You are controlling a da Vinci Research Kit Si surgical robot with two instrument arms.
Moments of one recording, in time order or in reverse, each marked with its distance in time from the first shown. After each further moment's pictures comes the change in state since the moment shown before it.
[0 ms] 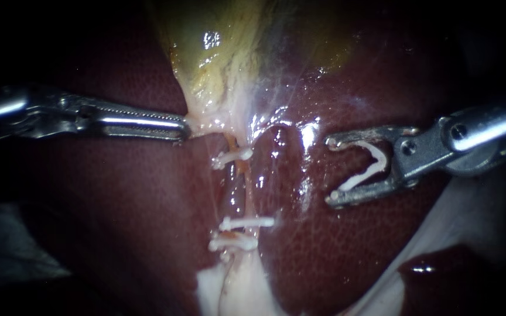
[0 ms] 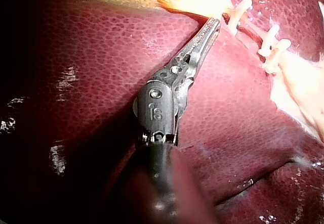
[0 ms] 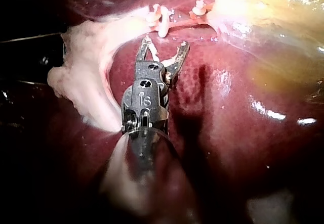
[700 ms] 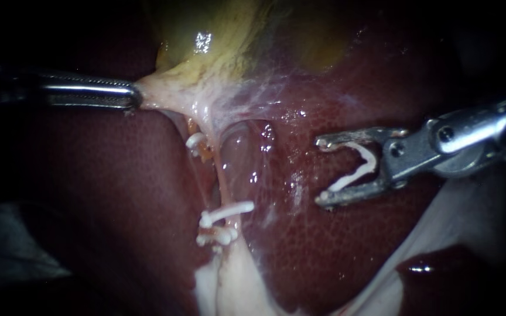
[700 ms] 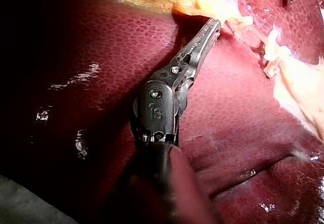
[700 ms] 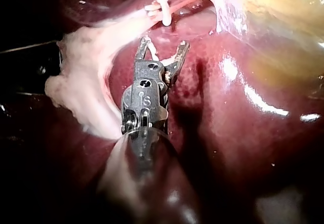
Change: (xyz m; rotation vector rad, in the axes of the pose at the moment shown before) right arm -0.001 0.000 0.004 0.057 0.009 0.082; left arm 0.006 0.001 -0.009 0.023 0.031 -0.003
